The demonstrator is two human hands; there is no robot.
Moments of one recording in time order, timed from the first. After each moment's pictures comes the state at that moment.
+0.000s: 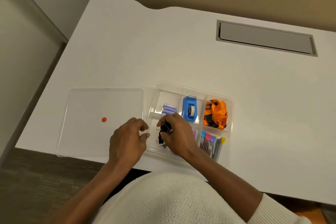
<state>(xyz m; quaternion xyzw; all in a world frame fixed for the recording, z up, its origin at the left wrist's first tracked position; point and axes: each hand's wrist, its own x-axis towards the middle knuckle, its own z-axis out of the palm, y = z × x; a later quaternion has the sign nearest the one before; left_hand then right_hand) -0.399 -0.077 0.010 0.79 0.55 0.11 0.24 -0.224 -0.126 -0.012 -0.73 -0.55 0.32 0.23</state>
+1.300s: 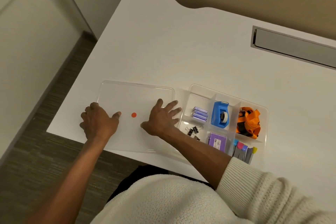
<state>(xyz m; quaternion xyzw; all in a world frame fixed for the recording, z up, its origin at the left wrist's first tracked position) -0.537 0.030 -0.023 0.54 0.81 0.01 0.22 -0.367 -0.004 -0.014 -0.79 -0.43 0.44 0.02</state>
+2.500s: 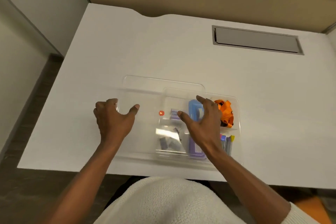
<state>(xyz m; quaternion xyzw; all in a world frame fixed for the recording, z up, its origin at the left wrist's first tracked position) -0.429 0.024 0.017 0.62 0.70 0.18 0.30 -0.225 -0.111 0.043 -0.85 -0.31 0.22 0.37</state>
